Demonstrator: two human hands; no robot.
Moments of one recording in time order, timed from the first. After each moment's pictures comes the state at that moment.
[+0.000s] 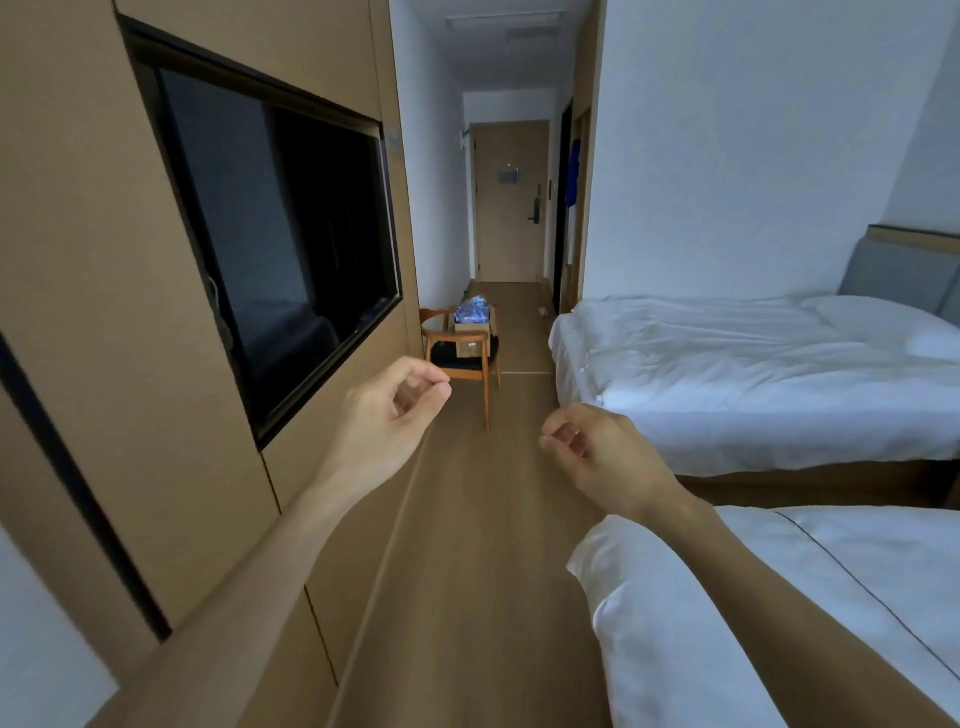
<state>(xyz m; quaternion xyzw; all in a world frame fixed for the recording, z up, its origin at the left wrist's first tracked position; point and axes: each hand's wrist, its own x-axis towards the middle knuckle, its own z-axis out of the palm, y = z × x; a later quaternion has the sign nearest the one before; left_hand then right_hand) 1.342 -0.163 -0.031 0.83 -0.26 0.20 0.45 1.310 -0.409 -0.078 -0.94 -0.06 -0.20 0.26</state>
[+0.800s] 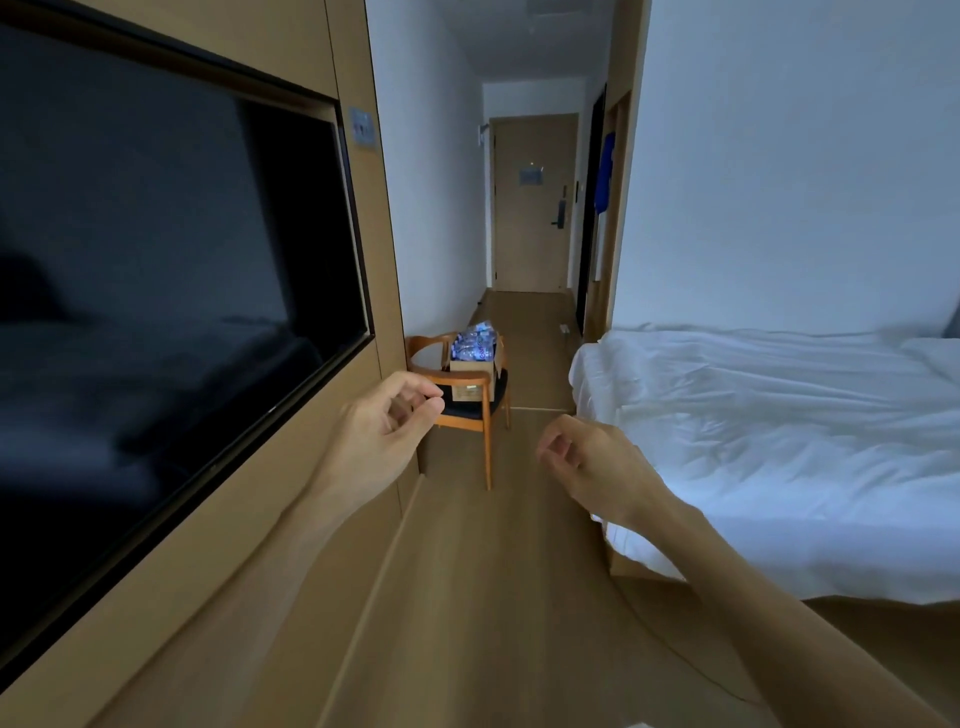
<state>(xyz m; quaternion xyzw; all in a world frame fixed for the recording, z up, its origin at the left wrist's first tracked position) 1.834 -0.357 -0.047 0.84 -0.23 0.20 0.45 1.825 -0.616 -0.098 -0.95 -0.11 -0.18 0.24</state>
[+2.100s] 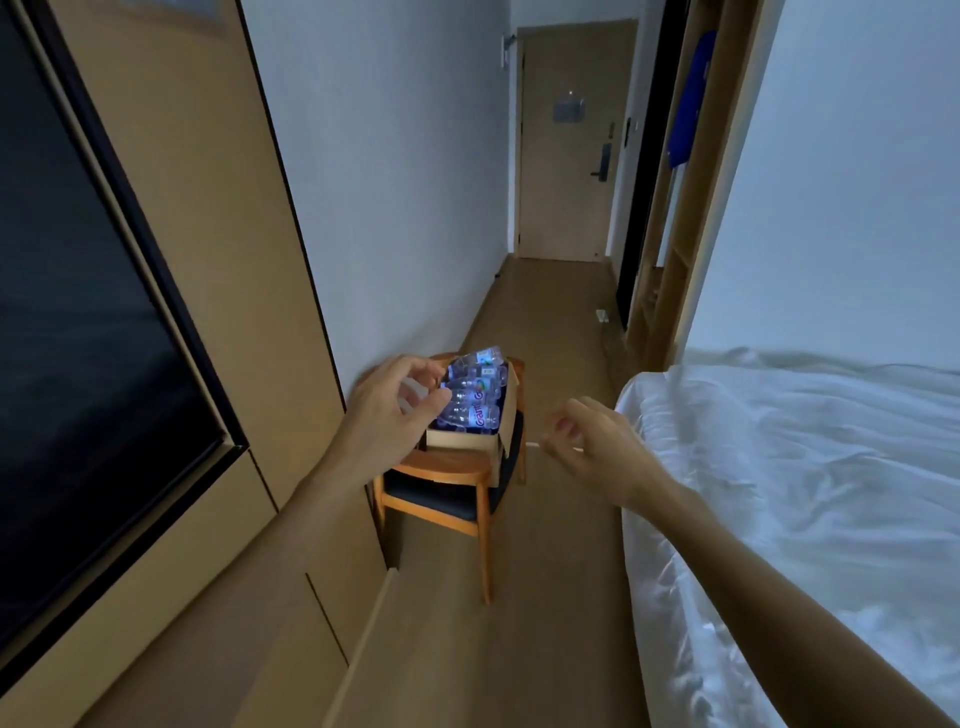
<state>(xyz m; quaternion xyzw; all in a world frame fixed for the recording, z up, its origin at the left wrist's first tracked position) 2.657 -0.560 -0.101 0.86 -0.19 0.17 0.44 2.634 -0.822 -0.143 -0.94 -0.12 -0.14 0.28</state>
